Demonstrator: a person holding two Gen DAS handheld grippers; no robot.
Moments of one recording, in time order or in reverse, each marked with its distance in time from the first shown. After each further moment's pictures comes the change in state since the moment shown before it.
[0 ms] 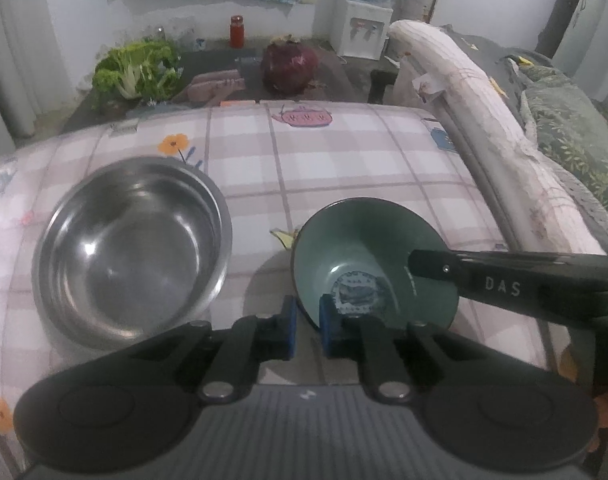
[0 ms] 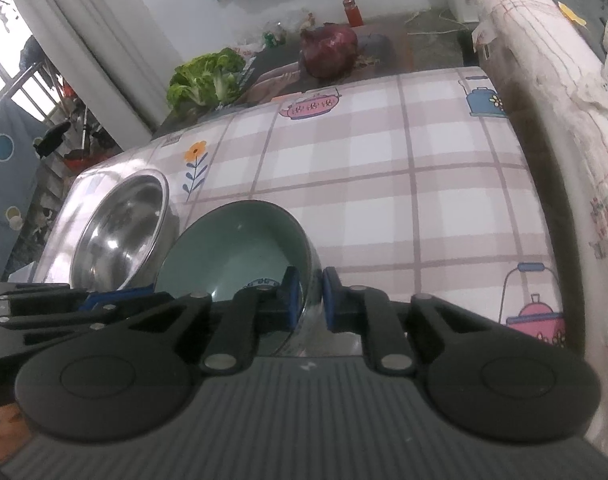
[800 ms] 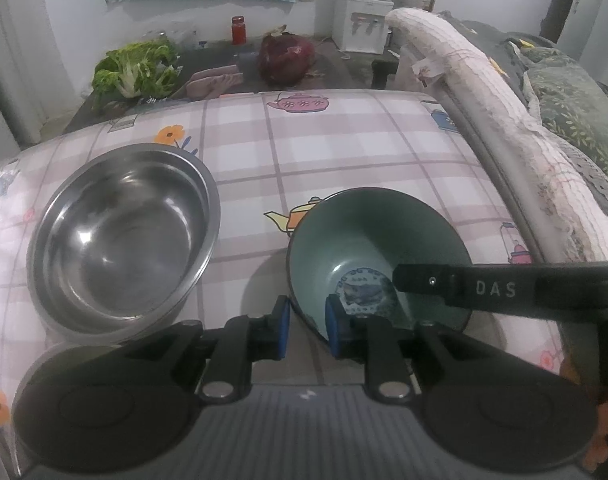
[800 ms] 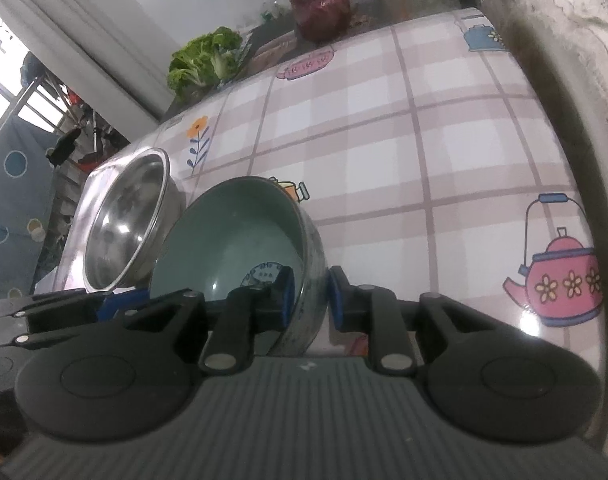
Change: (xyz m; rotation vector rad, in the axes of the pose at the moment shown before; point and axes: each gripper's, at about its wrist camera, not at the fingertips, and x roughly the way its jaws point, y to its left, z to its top) left arm 0.012 -0.015 -0.013 0.034 -0.006 0.055; right arm 0.014 -0.012 -0.018 0.104 0.066 0.072
